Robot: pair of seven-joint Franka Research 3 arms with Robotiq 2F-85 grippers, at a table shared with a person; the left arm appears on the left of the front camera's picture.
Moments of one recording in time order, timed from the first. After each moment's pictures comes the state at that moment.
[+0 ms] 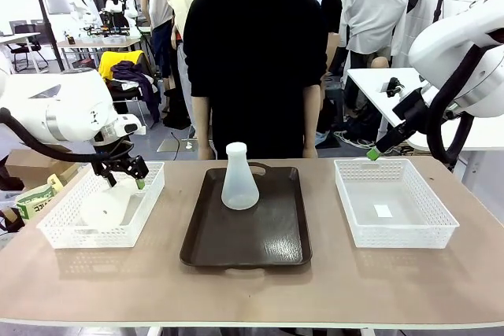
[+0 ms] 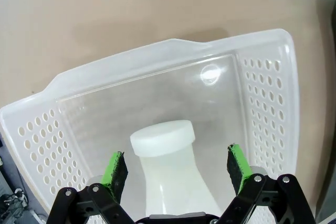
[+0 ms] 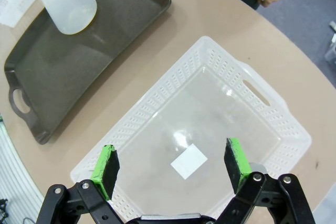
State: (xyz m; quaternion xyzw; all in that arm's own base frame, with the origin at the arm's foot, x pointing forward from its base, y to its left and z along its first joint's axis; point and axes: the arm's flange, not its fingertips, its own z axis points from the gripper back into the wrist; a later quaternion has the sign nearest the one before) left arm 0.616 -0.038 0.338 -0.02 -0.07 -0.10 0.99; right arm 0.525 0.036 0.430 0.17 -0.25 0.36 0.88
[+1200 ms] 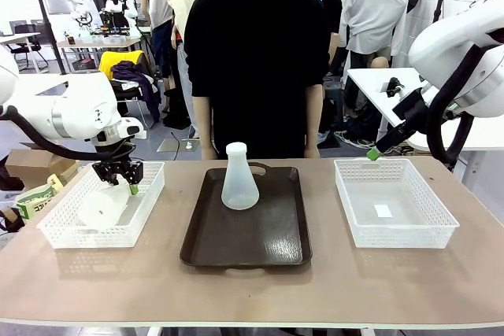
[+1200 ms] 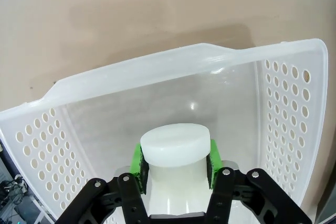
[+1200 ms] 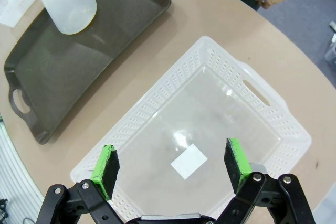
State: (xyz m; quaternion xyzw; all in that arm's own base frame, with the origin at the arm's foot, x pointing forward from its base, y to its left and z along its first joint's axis) left arm 0.628 -0.035 0.328 0.00 -0.03 -0.09 1.00; right arm 0.525 0.036 0.430 0.17 -0.25 0.36 0.88
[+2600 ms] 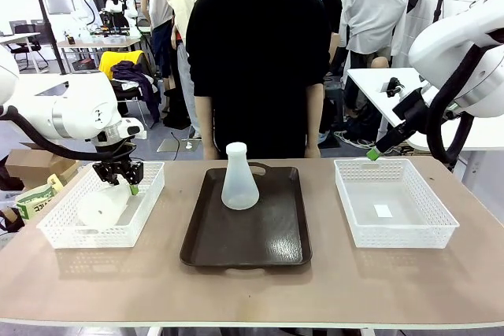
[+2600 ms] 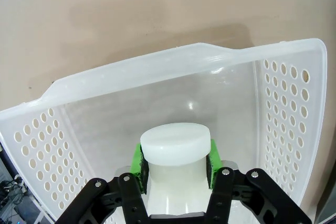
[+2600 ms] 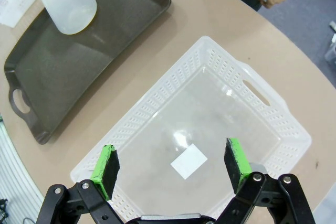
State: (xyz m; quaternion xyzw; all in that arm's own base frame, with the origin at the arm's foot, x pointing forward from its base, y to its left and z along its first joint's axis) left arm 0.628 -0.037 0.328 0.00 -0.03 -0.09 1.00; right arm 0.525 0.036 0.430 0.17 -0.25 0.36 0.88
